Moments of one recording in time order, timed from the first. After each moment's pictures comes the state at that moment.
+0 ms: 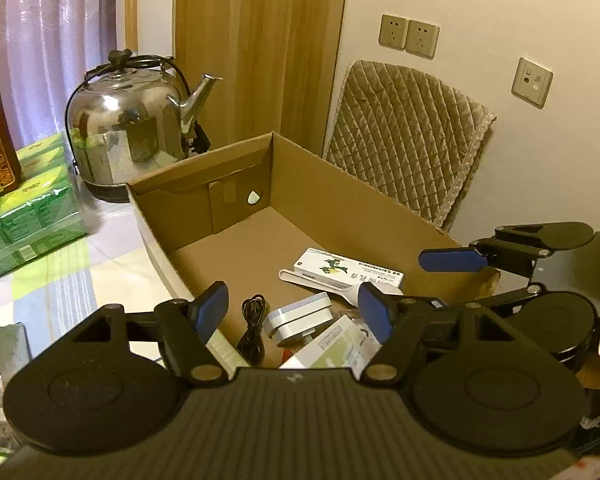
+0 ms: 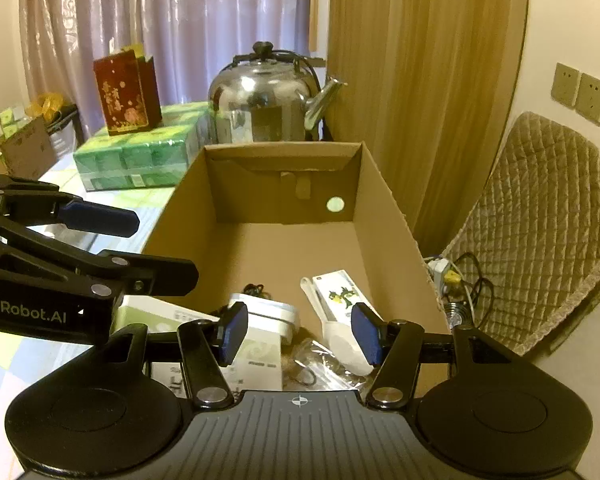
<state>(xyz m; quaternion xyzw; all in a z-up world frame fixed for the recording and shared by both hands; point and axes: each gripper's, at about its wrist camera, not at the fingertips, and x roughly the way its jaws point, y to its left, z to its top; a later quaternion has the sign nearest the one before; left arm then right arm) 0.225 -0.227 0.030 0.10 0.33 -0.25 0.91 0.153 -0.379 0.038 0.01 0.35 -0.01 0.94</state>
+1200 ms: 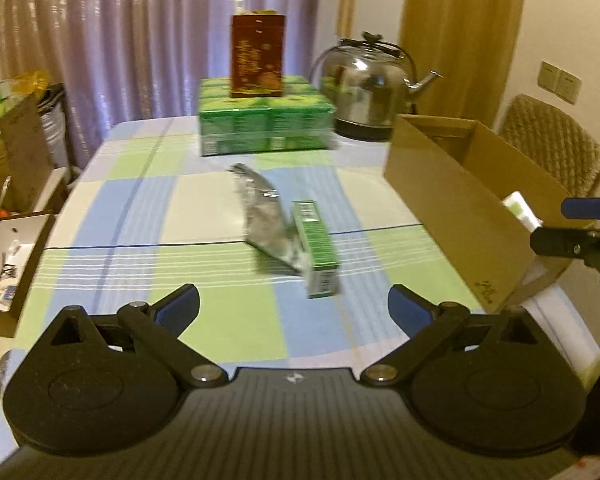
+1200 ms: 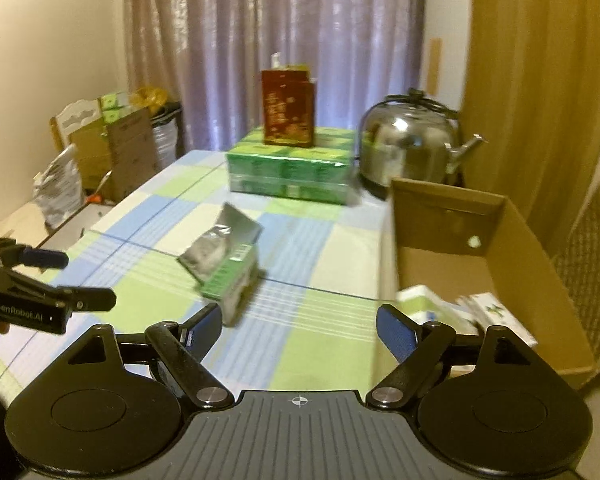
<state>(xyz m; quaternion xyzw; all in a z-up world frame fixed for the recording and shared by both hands) 0.061 0.011 0.035 0.02 0.34 -0.01 0.94 0.088 -0.204 0.065 -0.03 0.31 0.12 0.94</state>
